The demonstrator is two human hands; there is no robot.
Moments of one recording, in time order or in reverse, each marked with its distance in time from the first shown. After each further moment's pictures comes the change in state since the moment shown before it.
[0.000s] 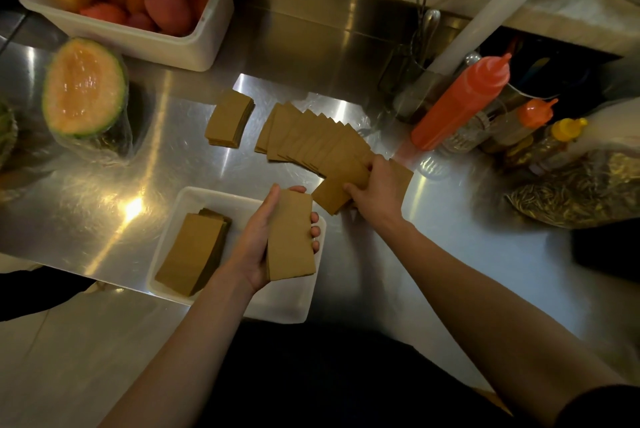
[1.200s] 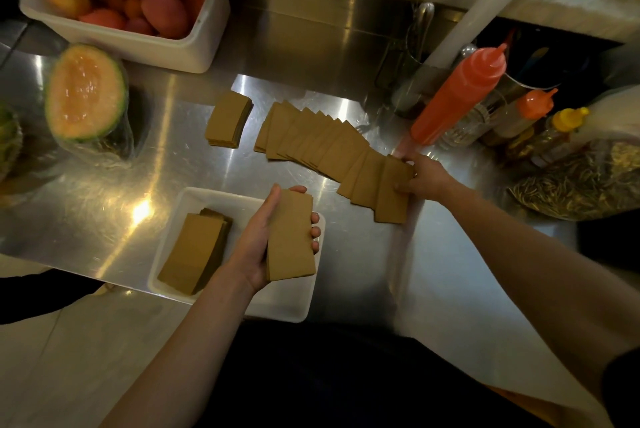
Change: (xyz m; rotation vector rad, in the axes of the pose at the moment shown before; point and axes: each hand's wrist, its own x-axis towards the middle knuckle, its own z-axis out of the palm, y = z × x) left_hand 0.000 -0.003 0.001 0.016 -0.009 -0.023; right_hand 0.057 0.074 -0.072 -0.130 -0.354 0.074
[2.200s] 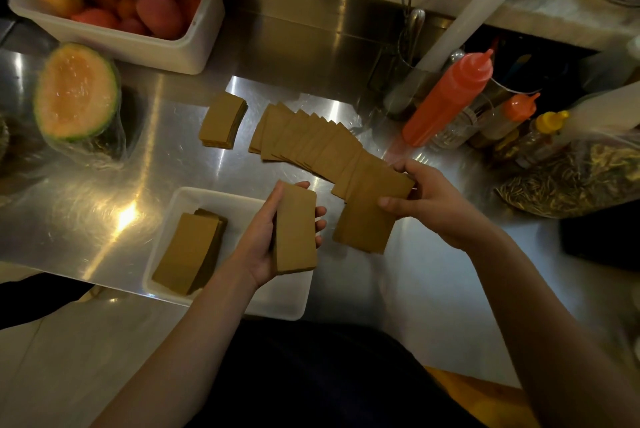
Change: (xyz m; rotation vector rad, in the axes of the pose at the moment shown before) left_hand 0.003 -0.003 0.003 0.033 -0.009 0.015; right_hand -0.145 -0.086 -0.028 0.611 -0.132 -0.123
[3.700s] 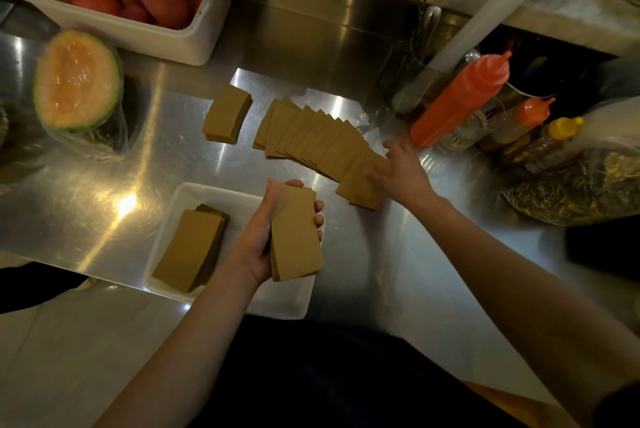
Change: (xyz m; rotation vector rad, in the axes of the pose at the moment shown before) left_hand 0.005 0.002 -0.013 -0.109 -0.123 0.050; right_hand 0.119 0.055 0.010 -0.731 0.310 0.002
